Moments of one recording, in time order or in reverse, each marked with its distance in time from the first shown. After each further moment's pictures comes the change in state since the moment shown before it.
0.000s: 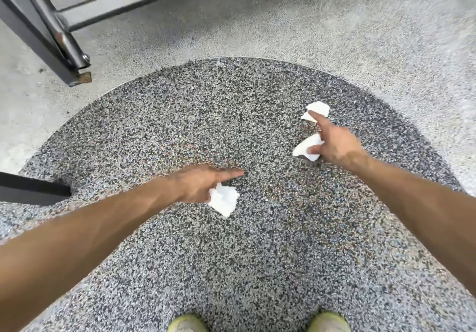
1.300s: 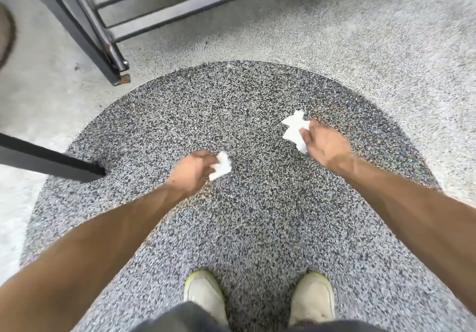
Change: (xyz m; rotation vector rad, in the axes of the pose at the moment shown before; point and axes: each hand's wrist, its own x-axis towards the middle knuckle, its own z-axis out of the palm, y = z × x) left_hand -0.078 0.019 0.002 -0.281 0.509 -0.110; right_hand -0.065 -0.045 -0.019 -0.236 0.148 -0.147
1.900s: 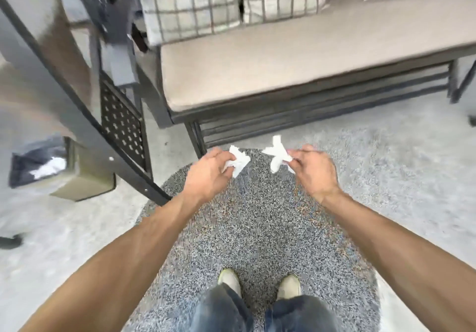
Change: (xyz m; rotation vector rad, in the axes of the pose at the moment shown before) left_hand -0.186 0.223 -0.429 -0.060 0.392 -0.149; right_hand -0.181 -0.258 -0.432 0.151 0.214 -0.125
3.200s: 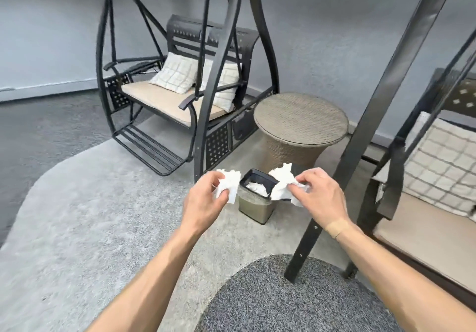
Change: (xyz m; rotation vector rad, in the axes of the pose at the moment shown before) left_hand -0.455 -0.141 -0.400 -0.162 0.991 -0.702; right_hand -0.130 -0.587 -0.045 0.197 -0.084 -0.849
